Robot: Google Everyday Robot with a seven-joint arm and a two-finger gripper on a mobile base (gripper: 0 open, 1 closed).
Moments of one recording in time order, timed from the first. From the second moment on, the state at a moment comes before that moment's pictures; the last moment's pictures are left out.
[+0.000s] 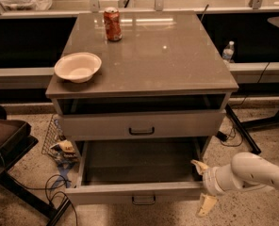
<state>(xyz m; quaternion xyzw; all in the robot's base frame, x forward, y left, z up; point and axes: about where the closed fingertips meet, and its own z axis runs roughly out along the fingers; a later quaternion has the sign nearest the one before) 0.451 -0.214 0.445 -0.67 0.69 0.12 0.25</state>
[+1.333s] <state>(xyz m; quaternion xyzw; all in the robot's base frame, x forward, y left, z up) 0.410 -0.213 0.396 -0.64 0.71 0.16 0.24</state>
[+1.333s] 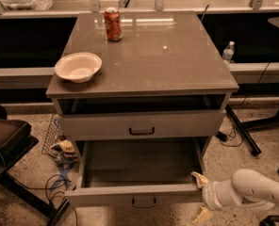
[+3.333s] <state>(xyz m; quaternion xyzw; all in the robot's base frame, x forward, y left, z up) 0.348 -0.231 0.438 -0.63 0.75 0.12 0.20</state>
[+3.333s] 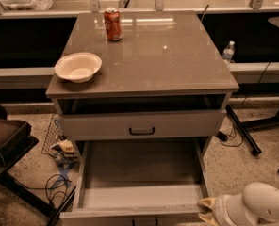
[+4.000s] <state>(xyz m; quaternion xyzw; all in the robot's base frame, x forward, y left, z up) 0.324 -0.238 0.454 -0.62 0.75 0.11 0.18</state>
